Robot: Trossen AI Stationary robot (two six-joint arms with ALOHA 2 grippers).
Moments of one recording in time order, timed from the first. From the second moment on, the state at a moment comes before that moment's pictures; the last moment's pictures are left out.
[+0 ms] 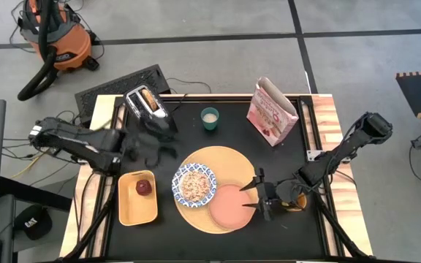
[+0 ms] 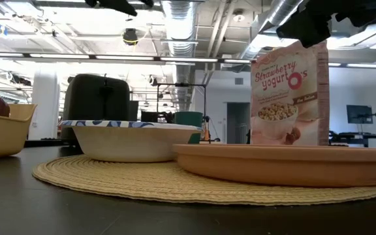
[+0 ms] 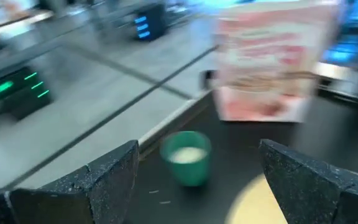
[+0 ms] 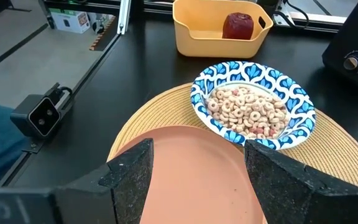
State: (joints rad) left arm -0.19 1.18 1.15 -0.53 -0.94 -0.36; right arm 0.58 1.28 0.66 0.17 0.40 0.18
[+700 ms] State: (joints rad) left arm 0.41 1.27 1.19 -0.89 -0.77 -0.56; right arm 0.58 1.28 0.66 0.16 0.40 0.18
